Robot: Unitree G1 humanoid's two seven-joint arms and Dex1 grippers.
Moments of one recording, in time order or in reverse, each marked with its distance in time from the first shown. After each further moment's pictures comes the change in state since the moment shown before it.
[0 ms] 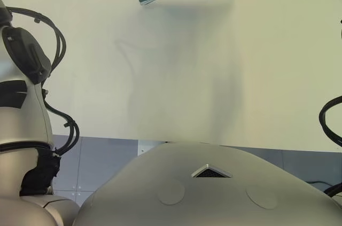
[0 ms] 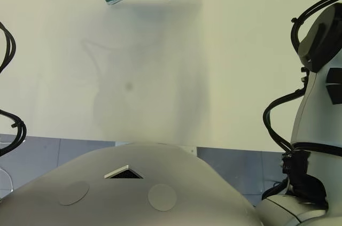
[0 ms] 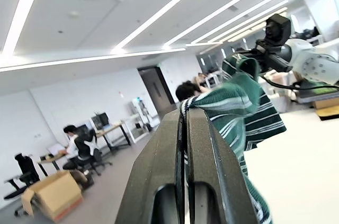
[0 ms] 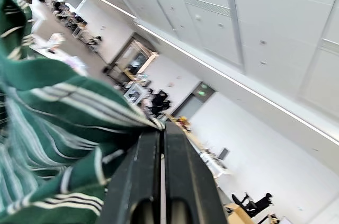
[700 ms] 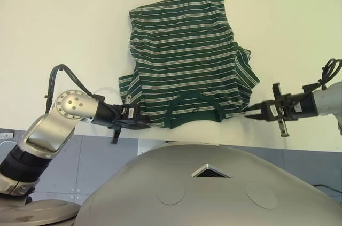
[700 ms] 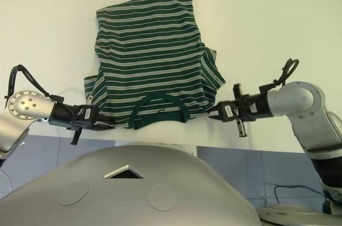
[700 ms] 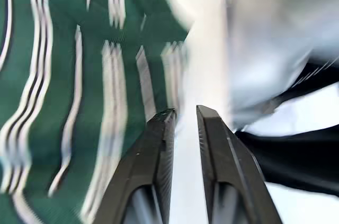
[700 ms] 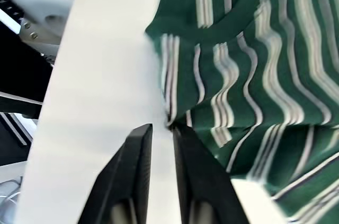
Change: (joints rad) left arm 1.397 0.333 -0.394 -1.079 0.235 0.146 -0.071; right arm 1.609 -0.457 0.138 -1.114 -0.191 0.189 0.249
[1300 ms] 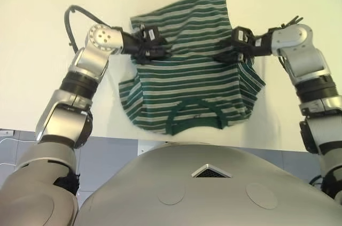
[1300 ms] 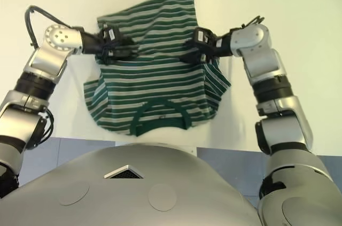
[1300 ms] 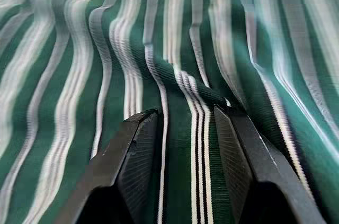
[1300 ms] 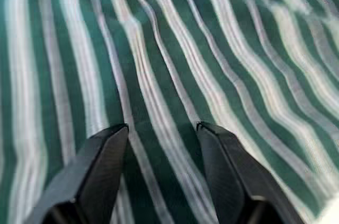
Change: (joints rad) left arm -0.658 -0.452 -0.204 0.833 0.227 -0.266 0.102; right arm -0.705 0.414 0.282 0.694 0.024 0.075 -0.028
